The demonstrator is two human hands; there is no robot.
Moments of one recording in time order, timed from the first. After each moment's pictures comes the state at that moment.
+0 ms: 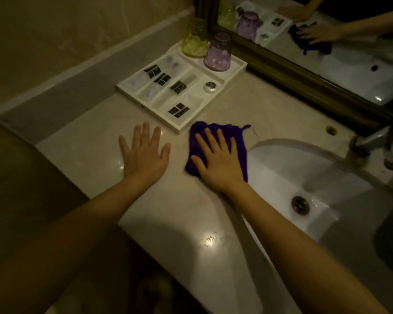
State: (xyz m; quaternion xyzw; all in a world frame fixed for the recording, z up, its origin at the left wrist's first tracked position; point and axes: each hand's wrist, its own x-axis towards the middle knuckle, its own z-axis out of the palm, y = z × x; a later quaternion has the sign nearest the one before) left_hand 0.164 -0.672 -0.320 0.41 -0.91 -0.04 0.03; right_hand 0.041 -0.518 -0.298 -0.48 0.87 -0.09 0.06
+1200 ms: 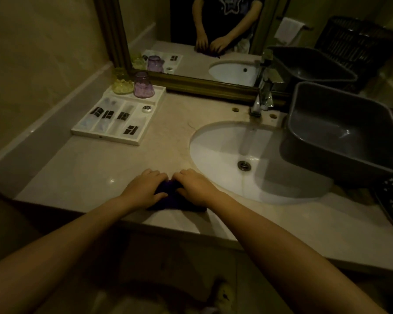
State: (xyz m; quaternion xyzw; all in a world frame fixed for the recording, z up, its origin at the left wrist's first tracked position) left_hand 0.229 -0.603 -0.247 -0.06 -0.98 -0.16 -0.03; right_hand 0.167 -0.438 -0.242 -0.42 0.89 -0.12 0.10
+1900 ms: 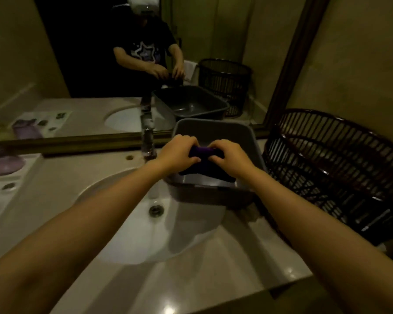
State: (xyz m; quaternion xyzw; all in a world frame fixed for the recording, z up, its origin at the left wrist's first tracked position) left_hand -0.007 -0.259 -0.094 -0.26 -0.94 -0.19 0.11; right_hand 0.020 -0.086 -0.098 -0.12 0.96 -0.23 -0.10
